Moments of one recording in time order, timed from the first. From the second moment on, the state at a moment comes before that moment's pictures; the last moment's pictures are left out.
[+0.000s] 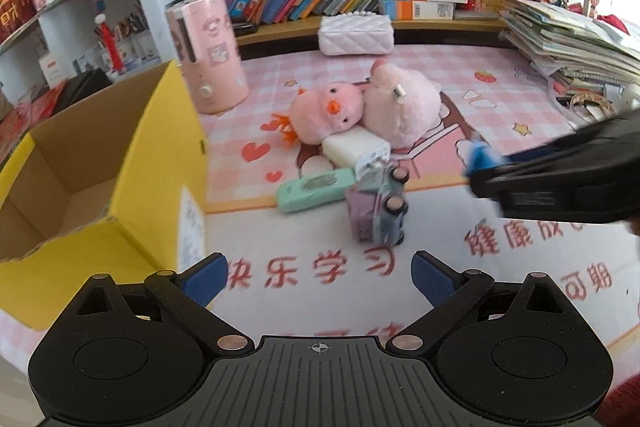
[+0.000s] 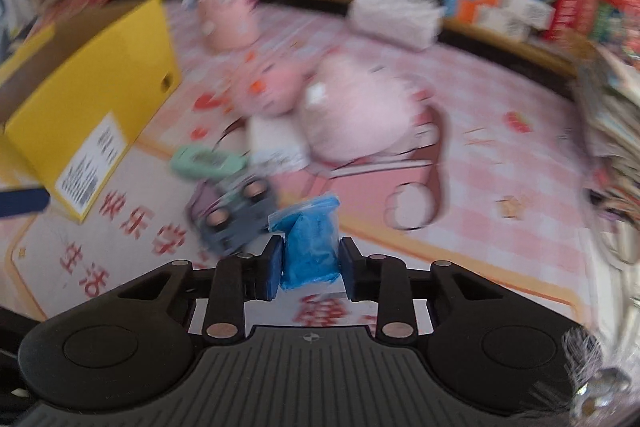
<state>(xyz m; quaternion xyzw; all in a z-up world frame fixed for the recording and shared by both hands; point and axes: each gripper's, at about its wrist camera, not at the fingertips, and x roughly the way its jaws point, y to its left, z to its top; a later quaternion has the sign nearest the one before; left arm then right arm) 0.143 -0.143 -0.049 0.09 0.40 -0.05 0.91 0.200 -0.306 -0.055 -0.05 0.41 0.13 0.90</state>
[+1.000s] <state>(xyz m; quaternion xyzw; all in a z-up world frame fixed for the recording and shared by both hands) 0.186 -0.174 -0.068 0.06 0.40 -0.08 0.91 0.181 -0.361 -0.044 -0.02 0.41 0.07 0.91</state>
